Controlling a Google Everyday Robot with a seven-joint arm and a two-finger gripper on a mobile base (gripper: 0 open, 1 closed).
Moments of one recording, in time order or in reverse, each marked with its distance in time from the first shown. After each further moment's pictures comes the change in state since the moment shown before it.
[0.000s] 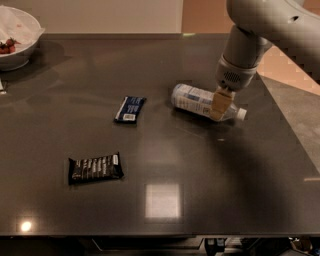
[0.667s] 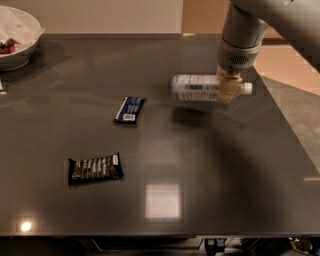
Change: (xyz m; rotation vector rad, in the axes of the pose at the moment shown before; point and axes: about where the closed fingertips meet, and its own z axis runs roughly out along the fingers) arm -0.013 -0.025 -0.044 0.154 0.058 -0.352
